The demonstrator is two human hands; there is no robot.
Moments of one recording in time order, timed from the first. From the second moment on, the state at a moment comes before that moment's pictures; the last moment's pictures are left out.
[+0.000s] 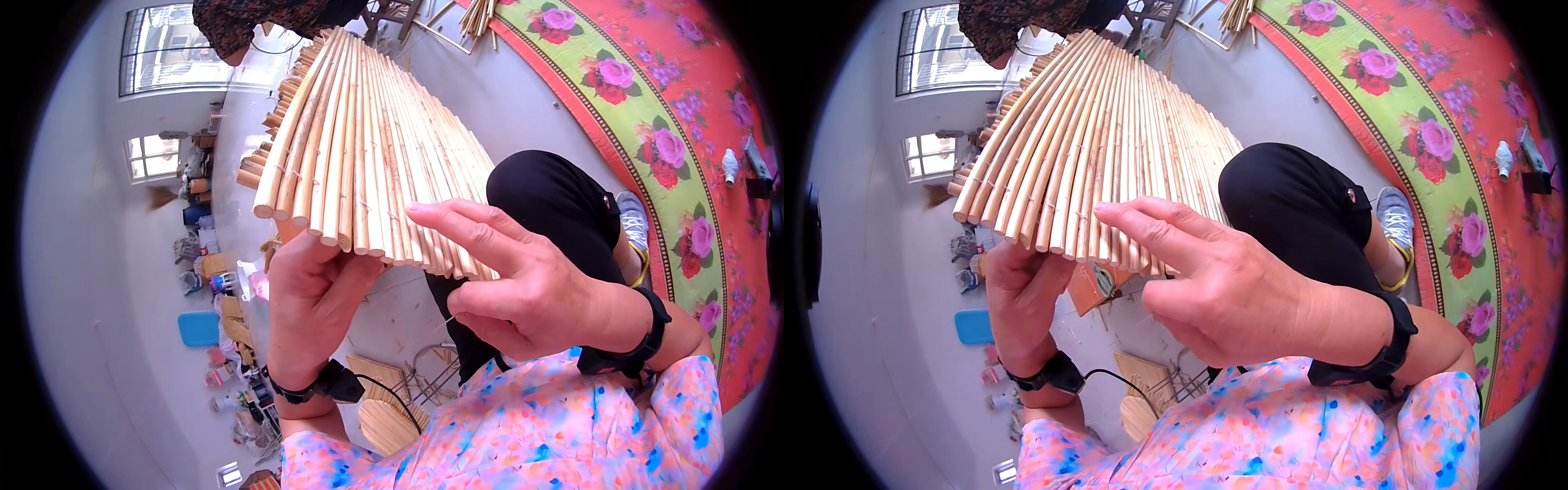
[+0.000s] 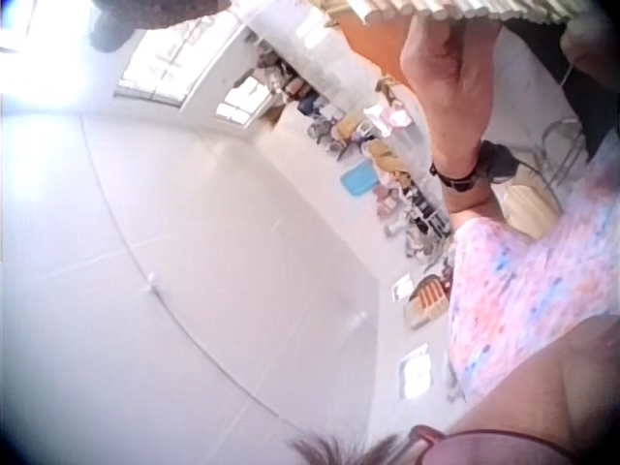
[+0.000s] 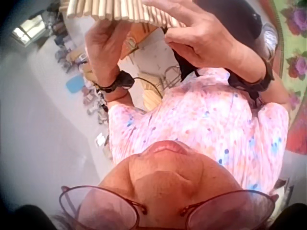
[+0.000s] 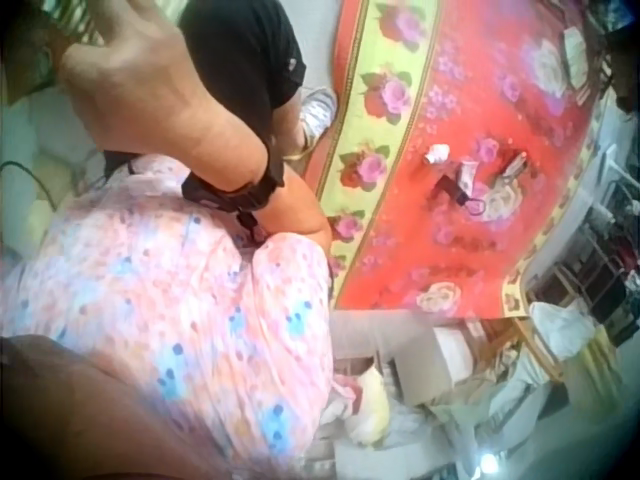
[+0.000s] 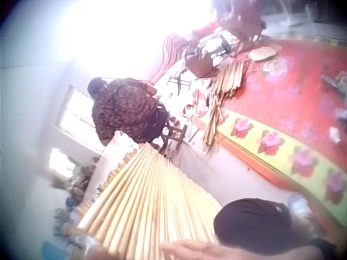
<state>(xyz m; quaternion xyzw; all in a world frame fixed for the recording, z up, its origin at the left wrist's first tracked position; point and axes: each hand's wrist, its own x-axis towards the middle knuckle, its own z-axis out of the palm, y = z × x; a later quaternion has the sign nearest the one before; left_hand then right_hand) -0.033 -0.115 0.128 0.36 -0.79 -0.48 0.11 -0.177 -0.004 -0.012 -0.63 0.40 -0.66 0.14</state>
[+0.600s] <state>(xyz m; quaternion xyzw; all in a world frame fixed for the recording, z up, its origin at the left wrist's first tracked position) -0.001 -0.138 0.116 0.35 -0.78 -0.50 0.15 -0.178 -0.015 -0.019 -0.64 0.33 -0.67 0.18</state>
